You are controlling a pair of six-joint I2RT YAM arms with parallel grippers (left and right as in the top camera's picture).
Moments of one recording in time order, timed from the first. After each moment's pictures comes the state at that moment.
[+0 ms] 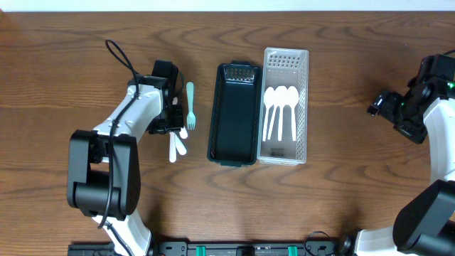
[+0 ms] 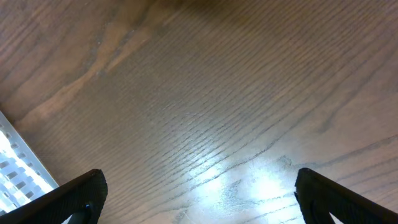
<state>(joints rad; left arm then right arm) -0.16 1.90 1.26 -0.90 -0.08 -0.27 -0.33 1.63 1.31 -1.01 -0.01 0.31</state>
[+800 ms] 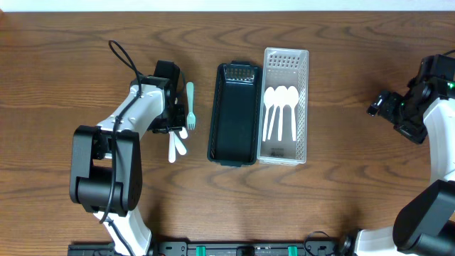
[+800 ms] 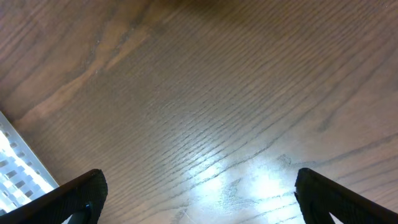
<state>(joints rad) -0.16 1.93 1.26 -0.86 -0.06 -0.27 -0.33 1.63 1.31 -1.02 -0.01 0.31</state>
